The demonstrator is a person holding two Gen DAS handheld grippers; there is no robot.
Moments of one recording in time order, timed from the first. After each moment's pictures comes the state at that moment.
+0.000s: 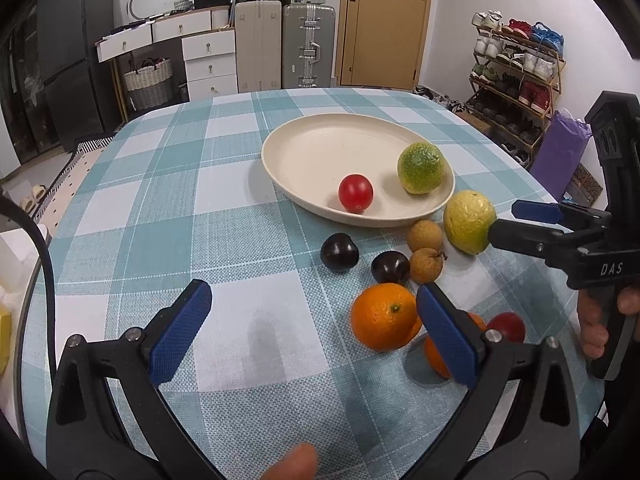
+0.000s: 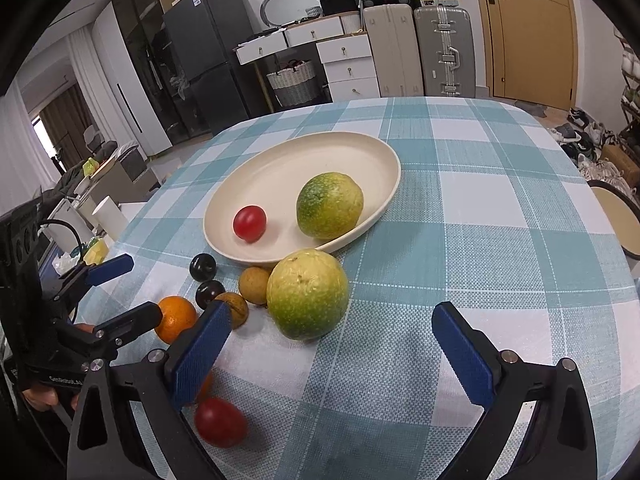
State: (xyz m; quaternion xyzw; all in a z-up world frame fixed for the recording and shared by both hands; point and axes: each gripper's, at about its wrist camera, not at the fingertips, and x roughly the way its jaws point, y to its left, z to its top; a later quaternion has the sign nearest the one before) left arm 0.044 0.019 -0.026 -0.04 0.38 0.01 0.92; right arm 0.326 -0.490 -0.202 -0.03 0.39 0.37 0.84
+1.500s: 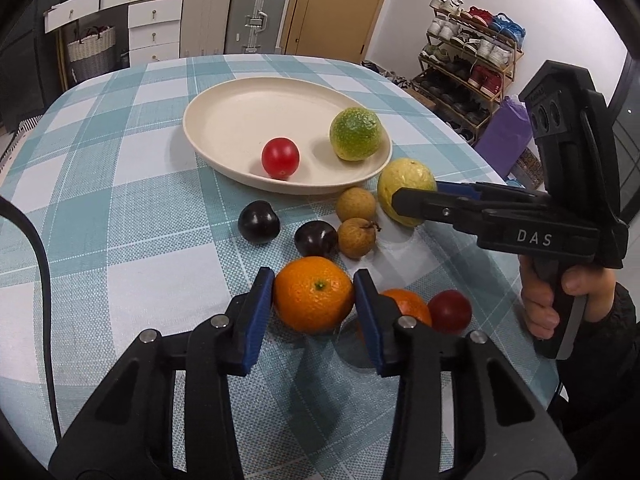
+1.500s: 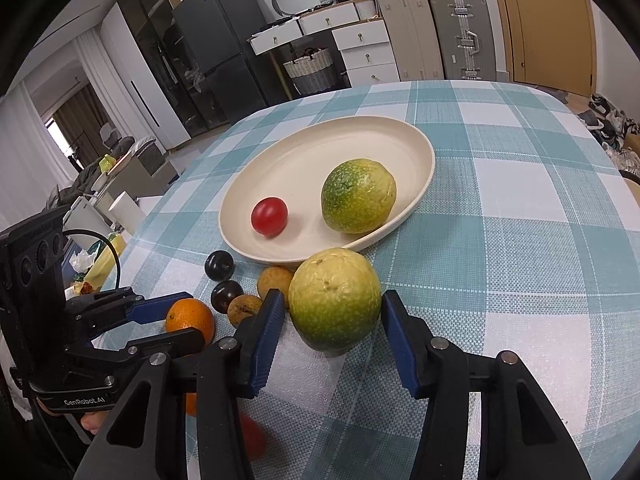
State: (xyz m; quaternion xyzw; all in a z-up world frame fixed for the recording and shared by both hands) left arm 0.055 0.005 -0.039 -0.08 0.42 -0.11 0.90; right arm 0.333 -0.471 -0.211 -0.02 0.41 0.40 0.82
